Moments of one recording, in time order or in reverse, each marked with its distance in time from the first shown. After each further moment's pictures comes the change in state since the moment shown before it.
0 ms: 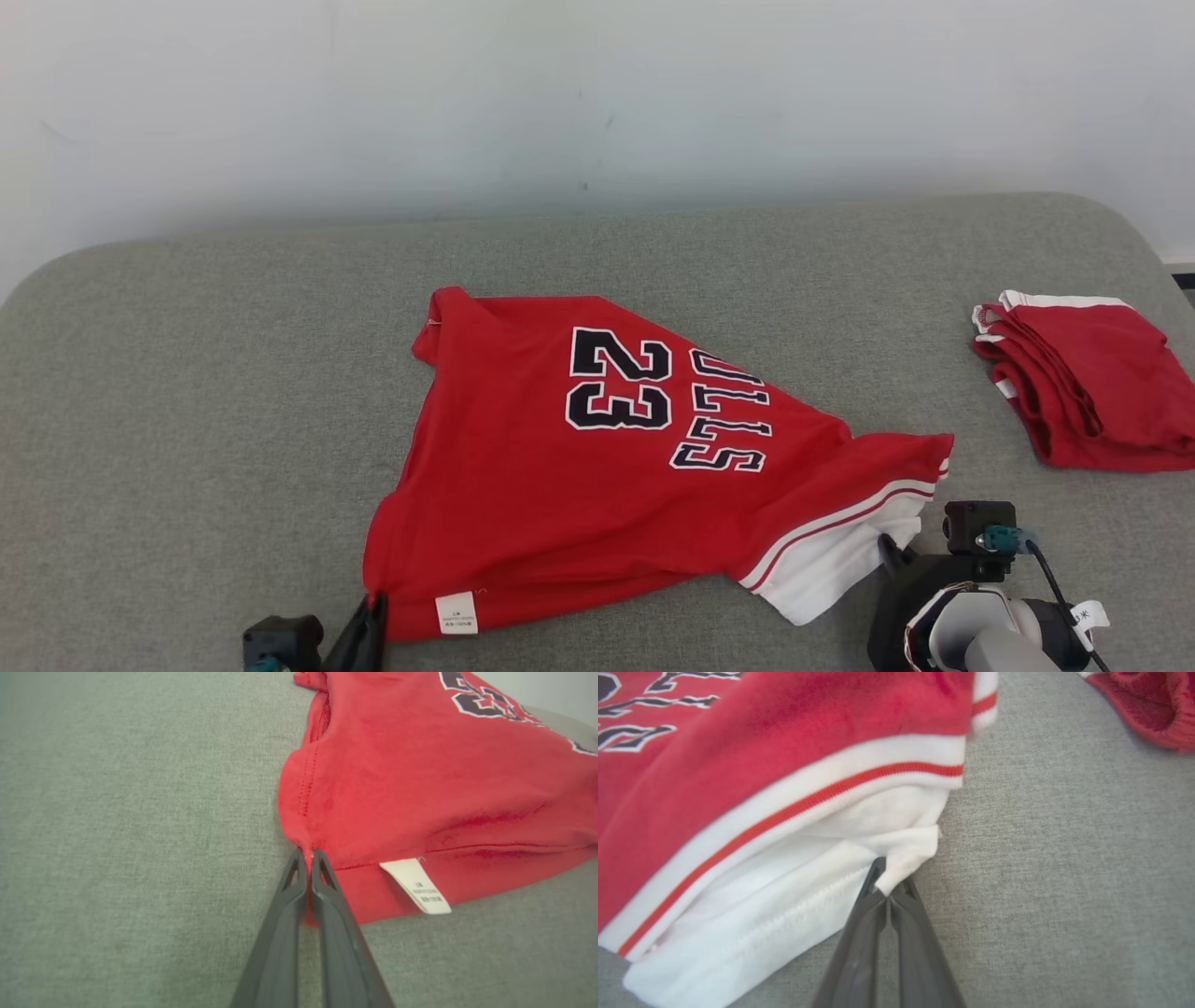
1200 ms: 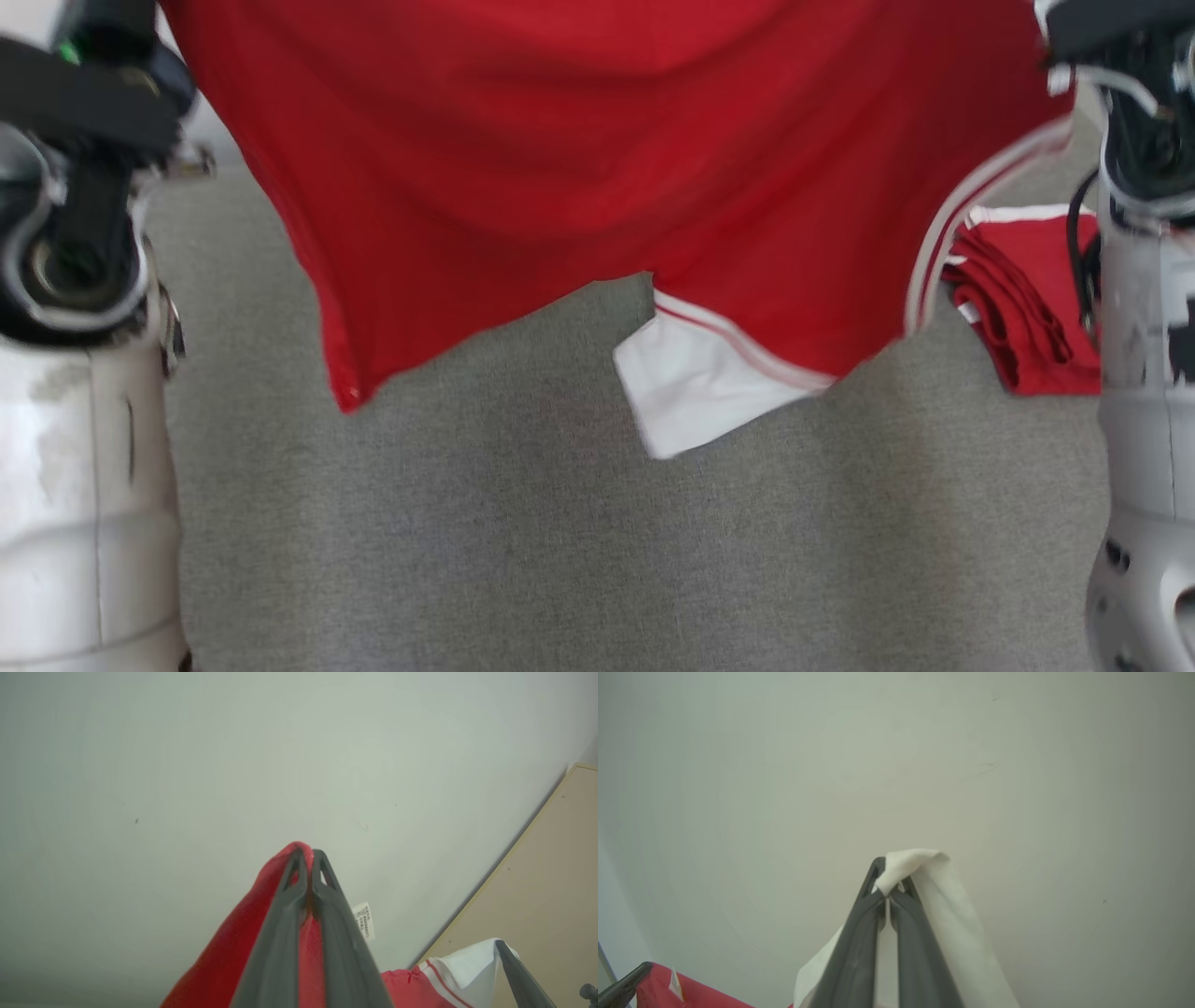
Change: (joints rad) left arm -0.745 0.080 0.136 -0.452 -0.730 0.063 0.392; right arm -0.578 -0.074 0.013 -0.788 0.507 0.000 0.235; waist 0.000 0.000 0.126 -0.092
